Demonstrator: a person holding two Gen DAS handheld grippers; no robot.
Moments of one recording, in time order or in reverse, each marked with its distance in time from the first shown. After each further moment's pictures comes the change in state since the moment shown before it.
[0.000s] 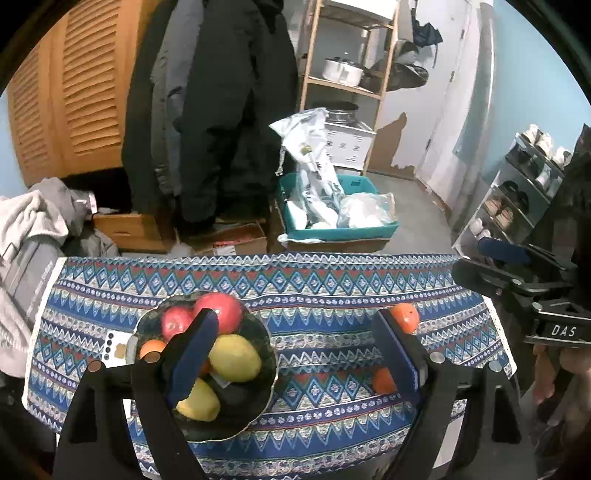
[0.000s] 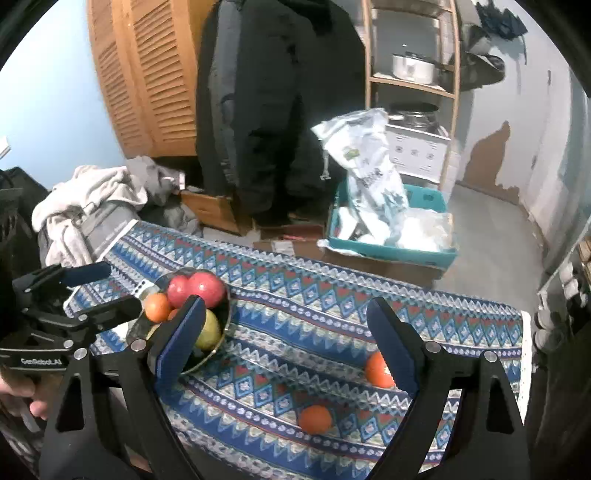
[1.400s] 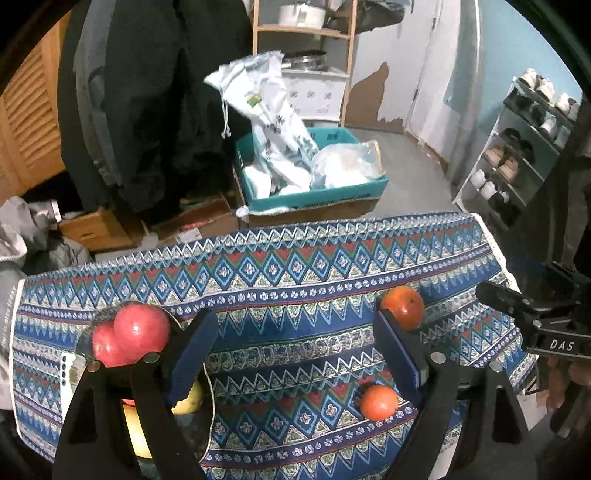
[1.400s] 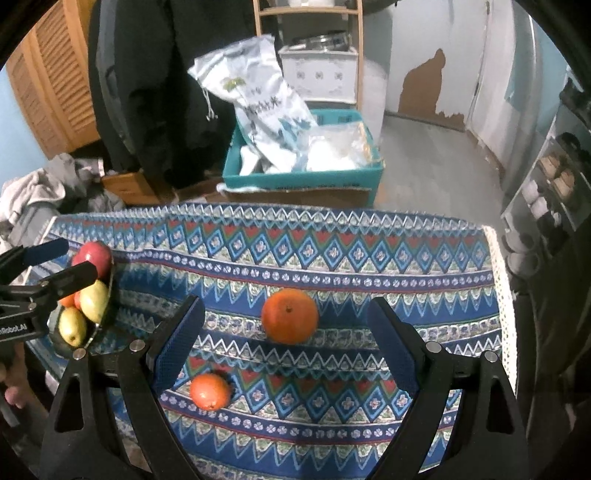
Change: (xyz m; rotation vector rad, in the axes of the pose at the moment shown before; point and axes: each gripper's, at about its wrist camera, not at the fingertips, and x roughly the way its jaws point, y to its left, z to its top) left arm 0.124 -0.069 0.004 0.106 0.153 0.000; right arm 0.056 -0.125 -0.069 0.195 0.170 -0.173
